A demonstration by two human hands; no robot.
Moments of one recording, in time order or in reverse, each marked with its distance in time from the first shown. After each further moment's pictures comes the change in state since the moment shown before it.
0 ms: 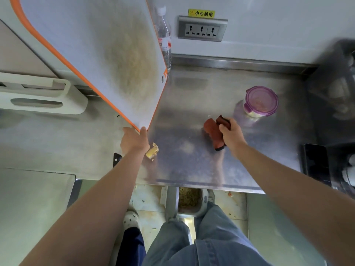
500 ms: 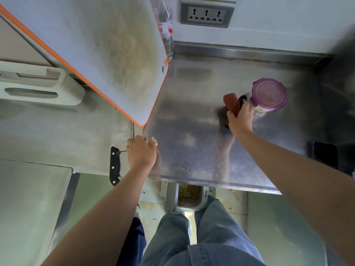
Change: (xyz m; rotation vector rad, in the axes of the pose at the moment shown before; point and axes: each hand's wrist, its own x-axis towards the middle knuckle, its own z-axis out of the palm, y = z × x) left_hand -0.020 -0.036 0.039 0.111 -0.094 0.091; right_hand 0.040 -0.003 -0.010 -0.392 0.190 -0.140
